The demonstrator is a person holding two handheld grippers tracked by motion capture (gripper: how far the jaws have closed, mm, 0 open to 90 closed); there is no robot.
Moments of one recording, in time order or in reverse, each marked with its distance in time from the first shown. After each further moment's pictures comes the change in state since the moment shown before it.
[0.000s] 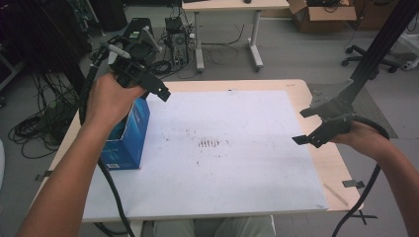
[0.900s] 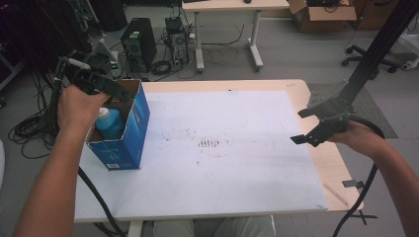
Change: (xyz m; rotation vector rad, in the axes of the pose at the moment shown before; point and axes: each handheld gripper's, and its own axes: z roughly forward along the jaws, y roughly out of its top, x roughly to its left) left arm 0.085 -0.052 0.020 0.067 0.145 -0.265; right arm -0.008 -0.003 0.010 0.005 0.013 0.005
